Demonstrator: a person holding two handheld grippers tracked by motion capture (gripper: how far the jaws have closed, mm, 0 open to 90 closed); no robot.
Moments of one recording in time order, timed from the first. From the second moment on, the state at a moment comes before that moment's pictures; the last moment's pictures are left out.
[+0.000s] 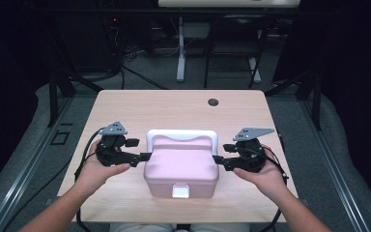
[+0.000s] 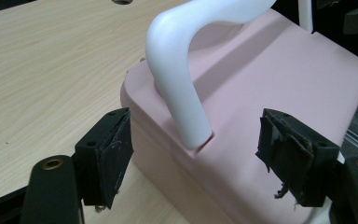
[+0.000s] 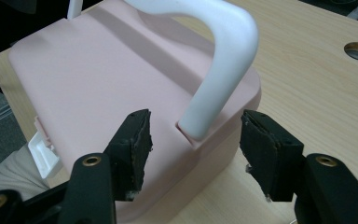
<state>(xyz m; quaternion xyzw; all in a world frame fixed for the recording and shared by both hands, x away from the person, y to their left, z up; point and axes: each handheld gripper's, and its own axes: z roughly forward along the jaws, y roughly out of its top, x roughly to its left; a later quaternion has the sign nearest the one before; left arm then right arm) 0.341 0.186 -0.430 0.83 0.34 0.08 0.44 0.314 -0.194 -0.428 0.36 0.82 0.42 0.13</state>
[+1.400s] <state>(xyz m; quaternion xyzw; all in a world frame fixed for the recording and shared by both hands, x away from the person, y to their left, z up) 0.341 0.177 -0.431 0.84 0.32 0.09 0.43 0.319 -0.188 -0.433 0.34 0.82 0.43 0.14</state>
